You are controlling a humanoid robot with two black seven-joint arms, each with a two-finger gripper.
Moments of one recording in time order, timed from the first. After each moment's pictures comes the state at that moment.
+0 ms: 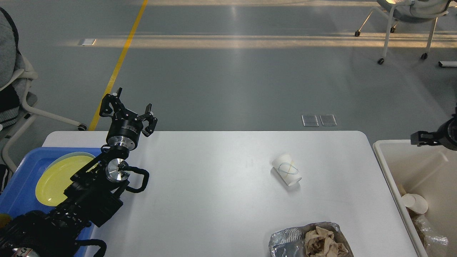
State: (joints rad) left arm -0.75 0.03 -0.98 -0.33 0.02 -0.37 -0.45; right arm 1.44 -0.55 -1.28 0.63 -0.41 0.44 0.05
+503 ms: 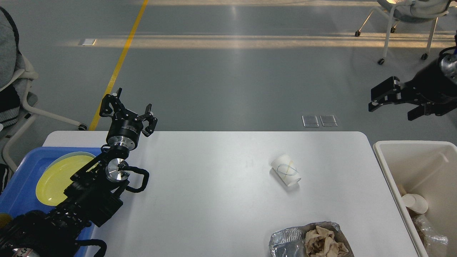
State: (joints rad) left arm -0.75 0.03 -0.98 -0.33 0.02 -0.37 -0.45; right arm 2.22 -0.60 -1.24 1.17 -0.28 0.88 0.05
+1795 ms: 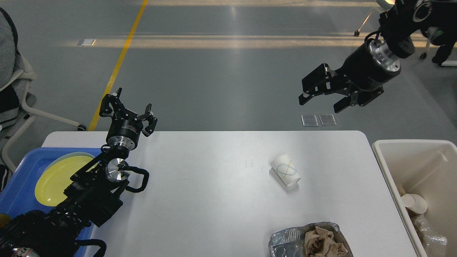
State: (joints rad) left arm -0.75 0.03 -0.98 -0.33 0.02 -0.37 -0.45; right arm 1.96 -0.43 -0.98 1.10 -0.25 0.76 0.04
